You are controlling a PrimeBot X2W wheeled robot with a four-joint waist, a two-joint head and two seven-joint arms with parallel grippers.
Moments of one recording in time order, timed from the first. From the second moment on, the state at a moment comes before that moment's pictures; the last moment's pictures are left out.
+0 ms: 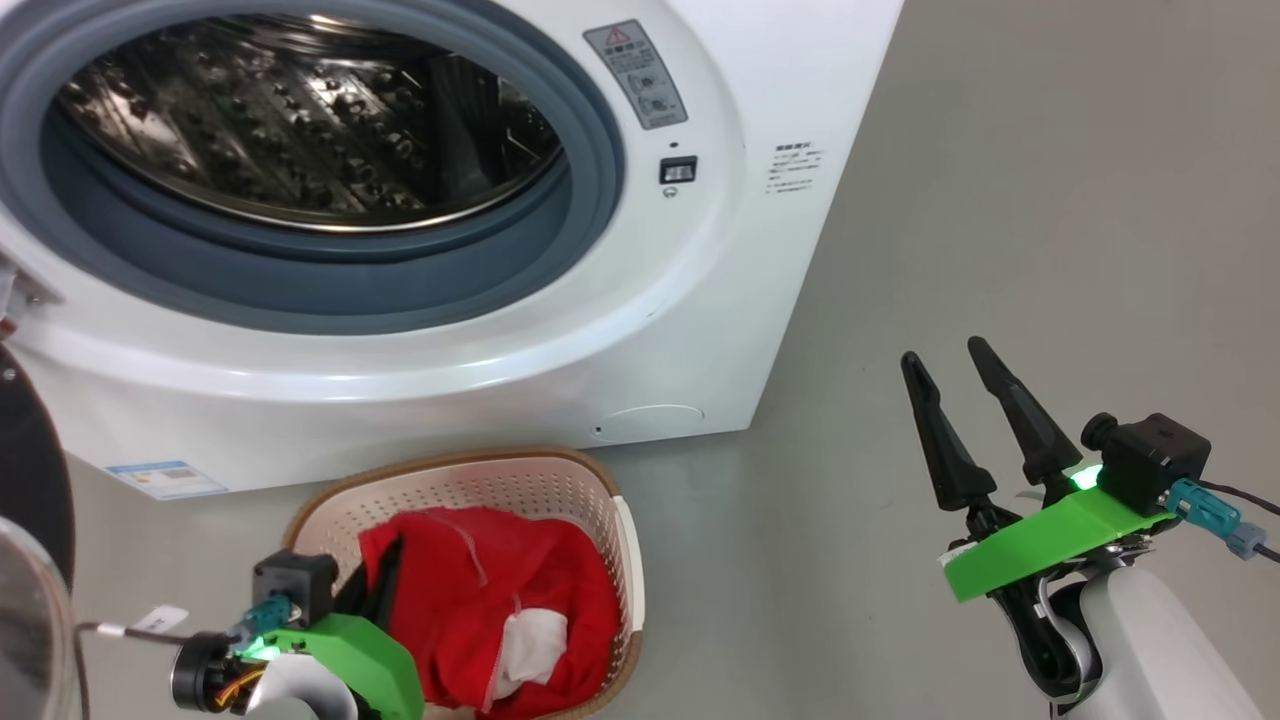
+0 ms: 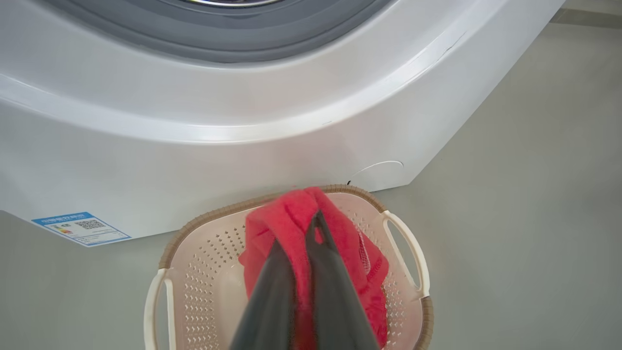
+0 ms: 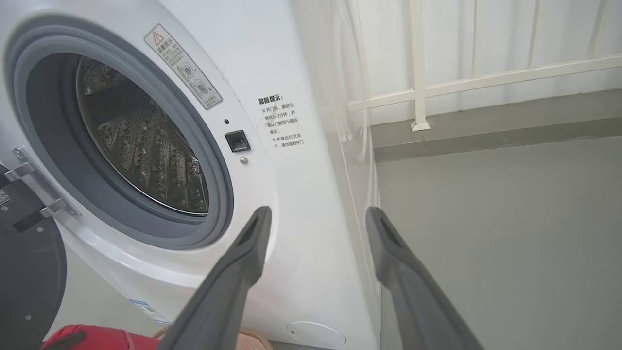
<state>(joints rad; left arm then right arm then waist) -0.38 0.20 -0.53 0.69 -0.55 -0.04 -0.22 -0.31 -0.19 0.18 0.24 0.48 0.13 -0.25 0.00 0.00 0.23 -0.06</state>
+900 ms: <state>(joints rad) -0.63 0.10 -0.55 1.25 -0.55 -0.12 -0.25 -0.35 -0.19 0.21 0.24 0.48 0.13 -0.25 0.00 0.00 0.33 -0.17</state>
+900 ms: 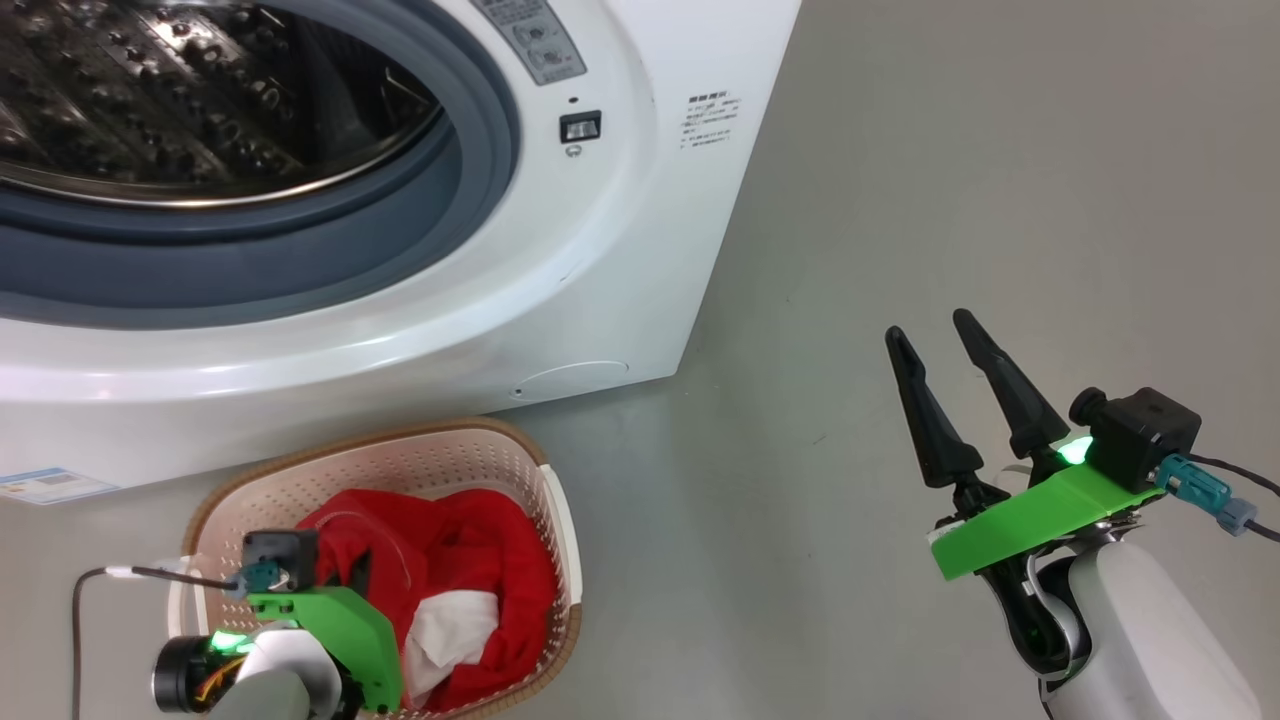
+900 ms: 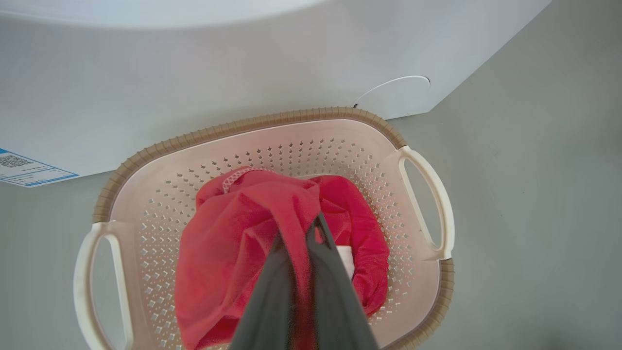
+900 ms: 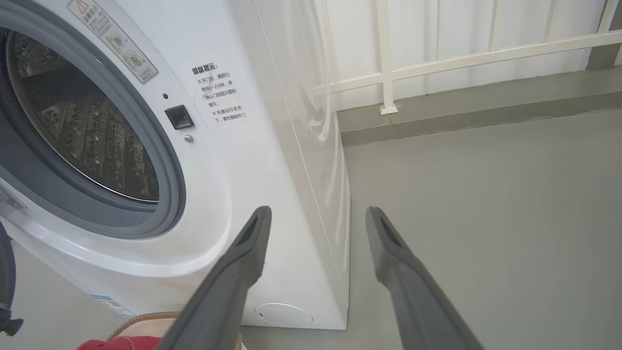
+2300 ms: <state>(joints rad) -0.36 0.21 -0.40 0.62 -0.47 -0.08 -0.25 -0.30 -0.20 0.20 0.27 0.48 0.13 -0.25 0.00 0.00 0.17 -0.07</state>
